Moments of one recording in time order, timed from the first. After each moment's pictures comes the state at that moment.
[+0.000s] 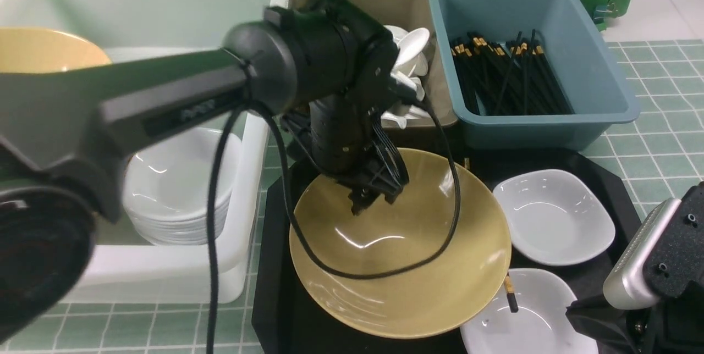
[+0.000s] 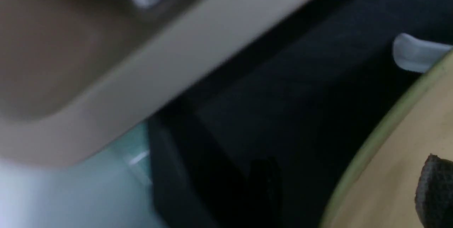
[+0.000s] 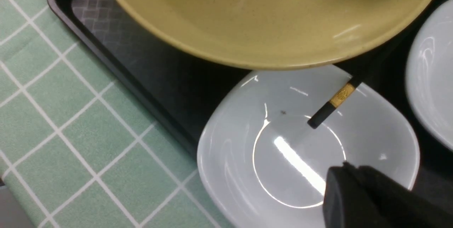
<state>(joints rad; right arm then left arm) 0.44 0.89 -0.44 0.44 0.52 -0.64 -0.66 2.04 -1.63 0.17 1.11 -0.05</state>
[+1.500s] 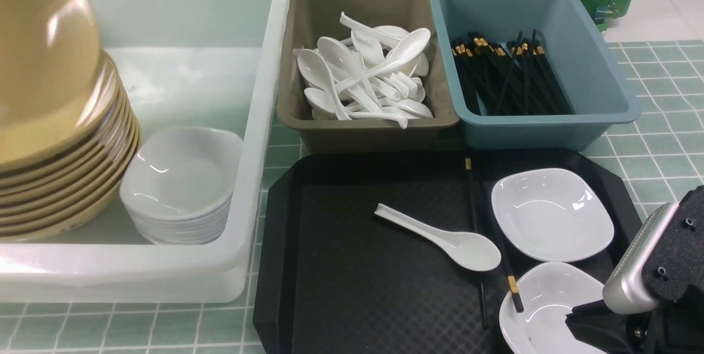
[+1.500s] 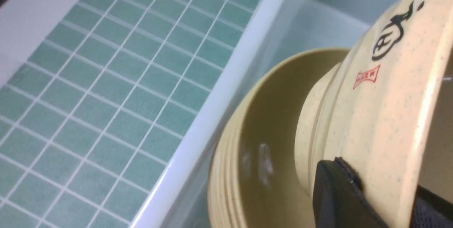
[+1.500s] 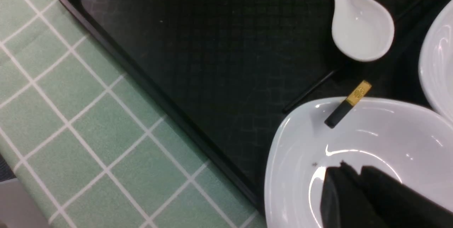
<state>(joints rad) 0.44 0.89 -0.44 0.45 0.54 -0.63 0.53 1.33 -1.37 -0.14 0.93 0.00</state>
